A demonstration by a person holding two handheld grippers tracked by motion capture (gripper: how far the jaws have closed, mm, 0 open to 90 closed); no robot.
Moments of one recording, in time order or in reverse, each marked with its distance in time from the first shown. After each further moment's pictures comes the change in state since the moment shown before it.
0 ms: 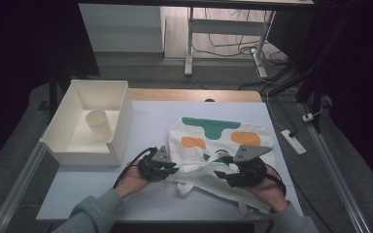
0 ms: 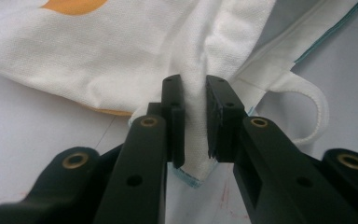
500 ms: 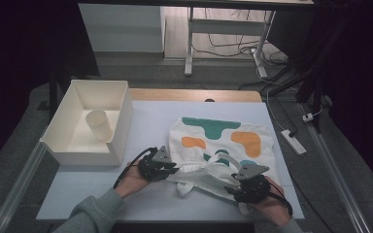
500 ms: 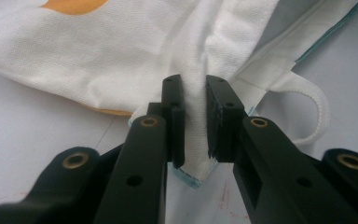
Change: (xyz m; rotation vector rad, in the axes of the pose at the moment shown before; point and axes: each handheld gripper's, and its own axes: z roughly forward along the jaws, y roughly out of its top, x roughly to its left) left arm -0.001 0.000 0.000 0.000 0.004 -0.002; right arm 0.009 -0.055 0.012 0.177 -0.114 0.005
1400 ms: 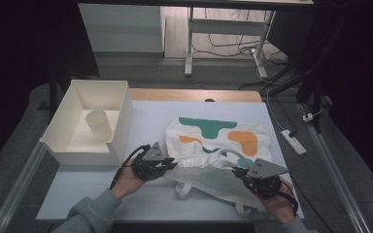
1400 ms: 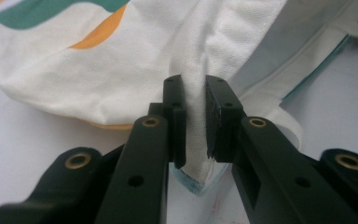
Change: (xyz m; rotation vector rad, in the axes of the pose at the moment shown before) left arm -0.006 0.005 -0.031 -0.131 0.042 -0.020; right arm -0.006 0.012 -0.039 -0.243 -0.093 -0.047
